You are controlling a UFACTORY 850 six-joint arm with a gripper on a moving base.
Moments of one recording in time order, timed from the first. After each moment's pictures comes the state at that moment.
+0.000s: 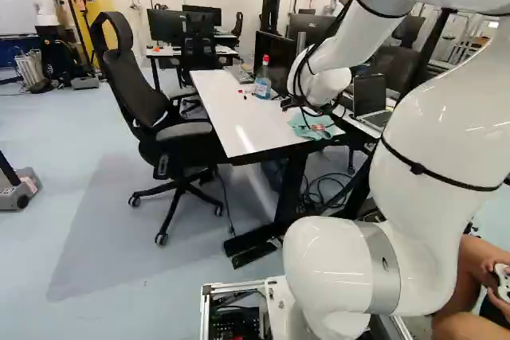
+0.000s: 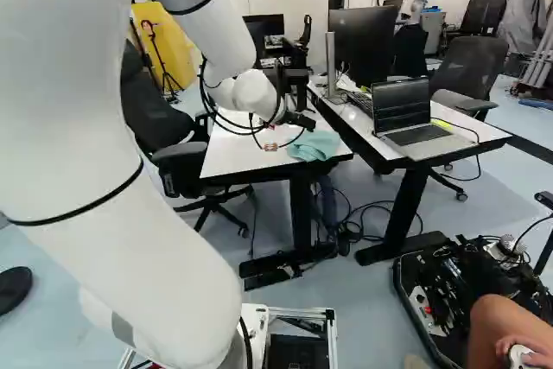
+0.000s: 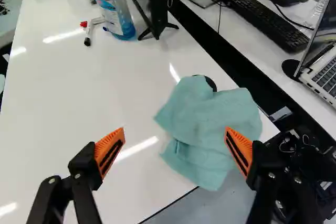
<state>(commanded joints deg) -11.6 -0.5 -38.4 0.1 13.2 0.0</state>
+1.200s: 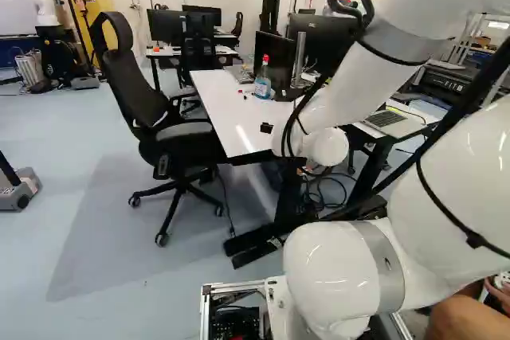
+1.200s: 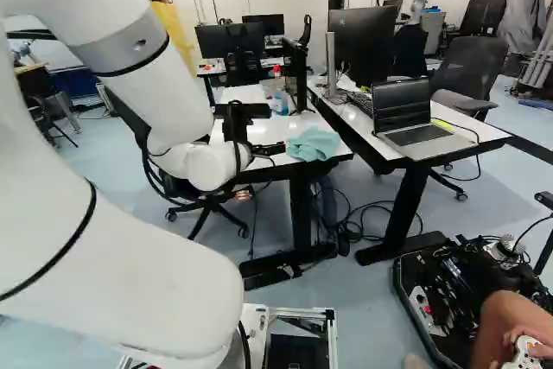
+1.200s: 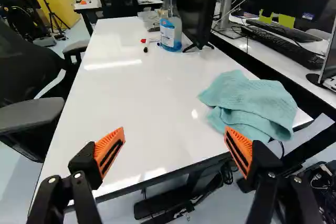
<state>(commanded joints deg) -2.3 12.7 -11.7 0.0 42.6 0.0</state>
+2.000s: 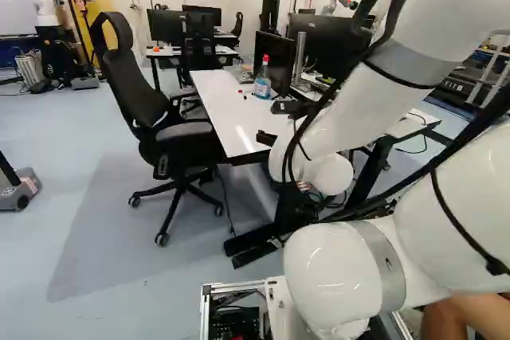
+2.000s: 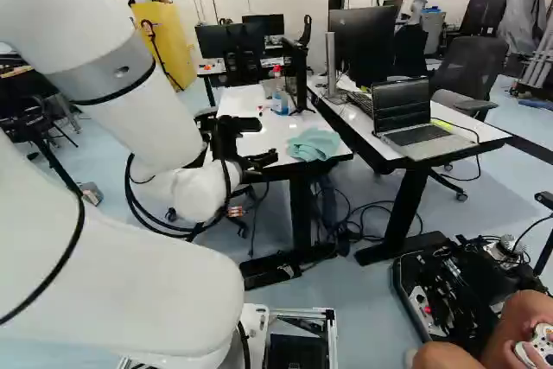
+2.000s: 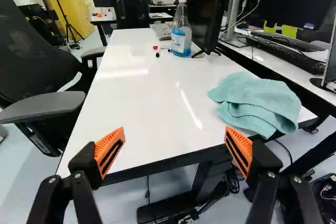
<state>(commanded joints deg) -0.1 15.9 -5.2 0.0 49.8 0.0</state>
